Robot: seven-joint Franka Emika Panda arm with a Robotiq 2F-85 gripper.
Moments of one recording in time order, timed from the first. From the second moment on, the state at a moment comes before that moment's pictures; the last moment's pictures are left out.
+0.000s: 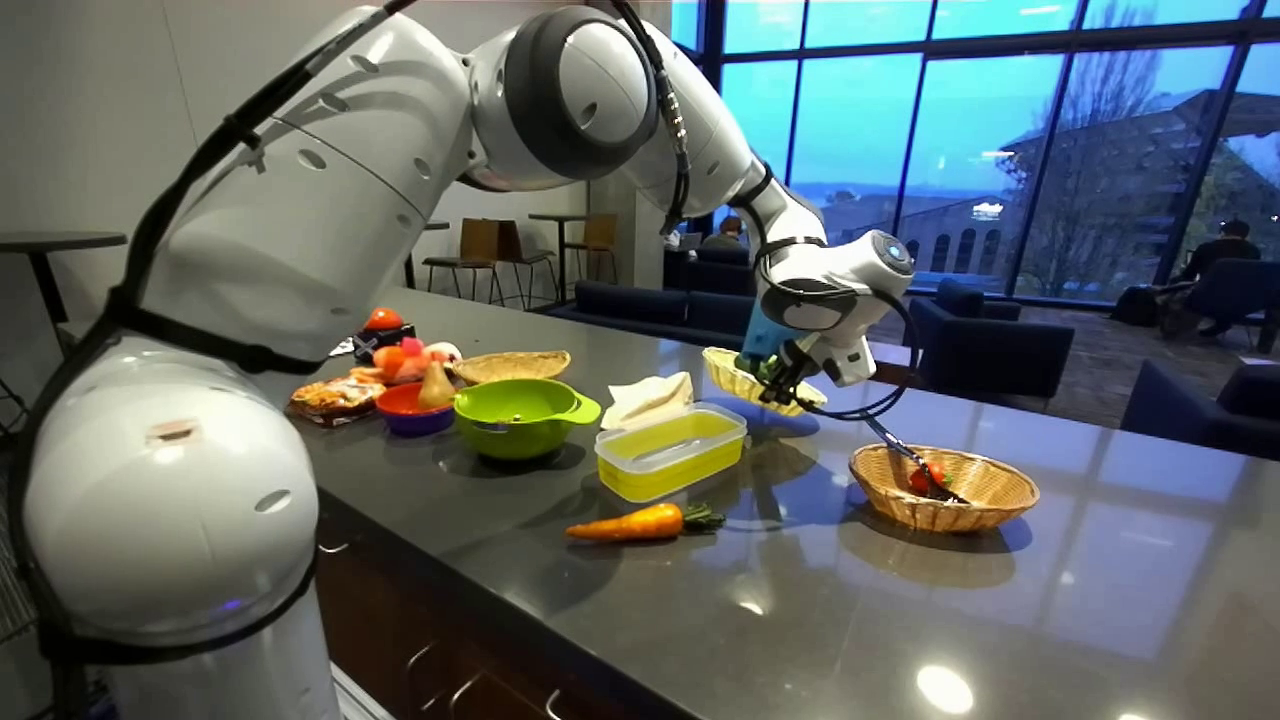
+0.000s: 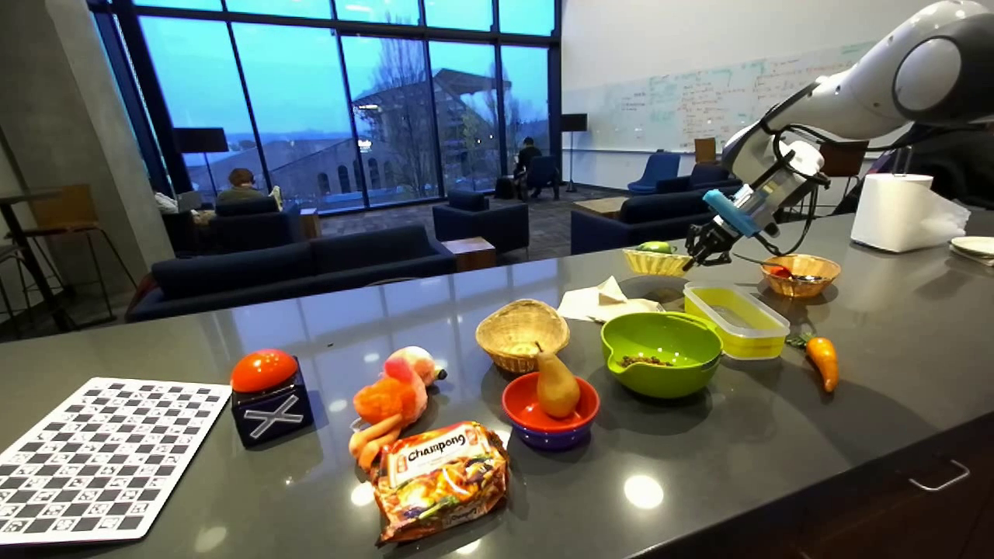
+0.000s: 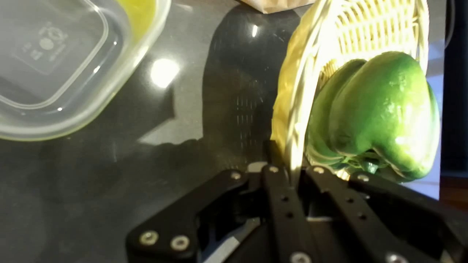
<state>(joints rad) -0.22 0.62 -0.13 -1.56 0.96 2.21 0.33</state>
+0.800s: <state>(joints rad) -0.22 0.63 -0.13 -1.56 0.96 2.20 0.34</state>
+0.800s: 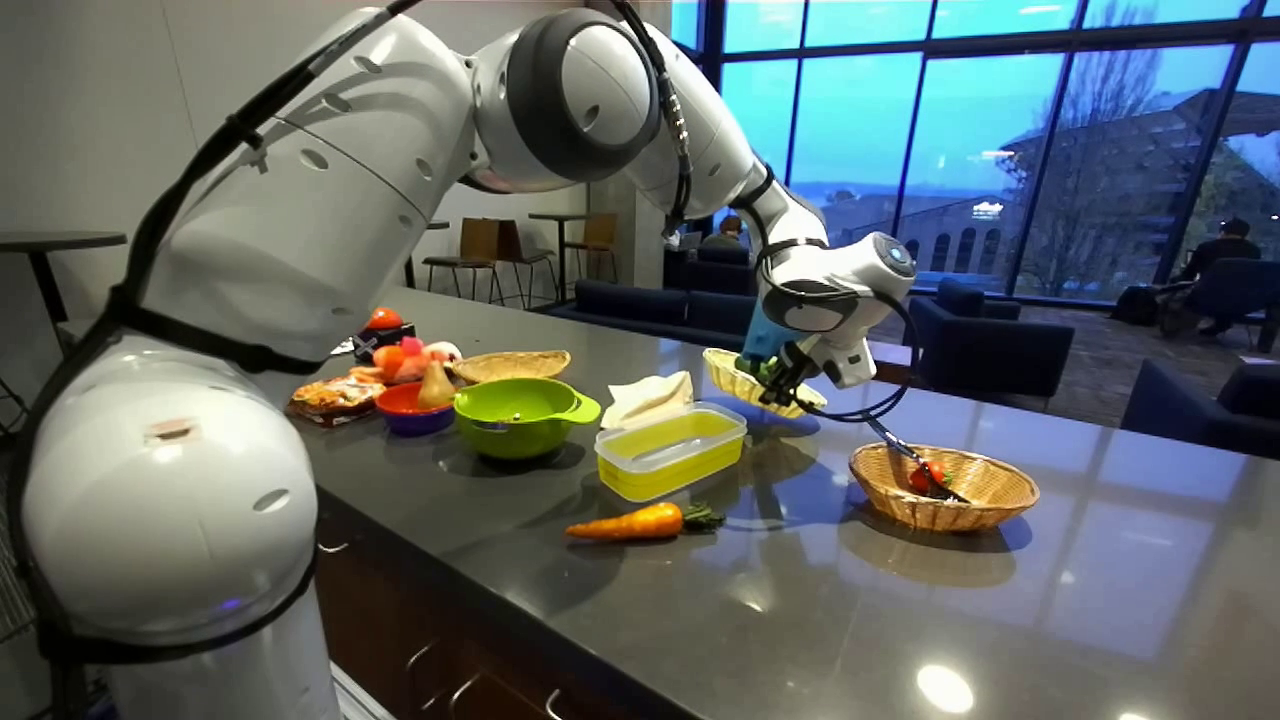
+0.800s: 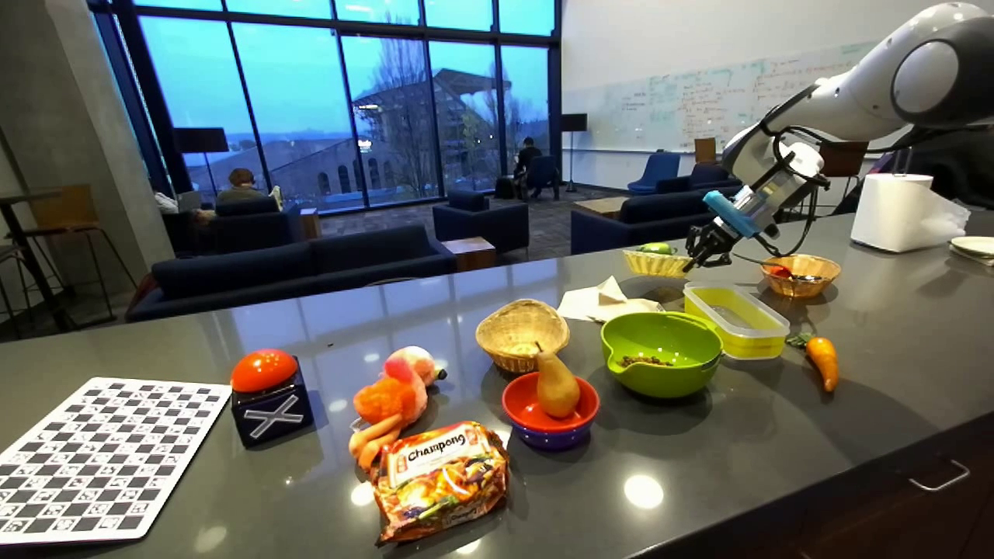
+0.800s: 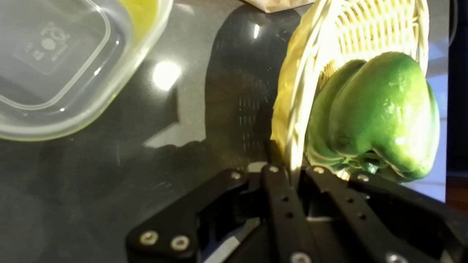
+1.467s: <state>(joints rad) -0.23 0.74 -0.11 -1.46 0.97 2.28 0.27</state>
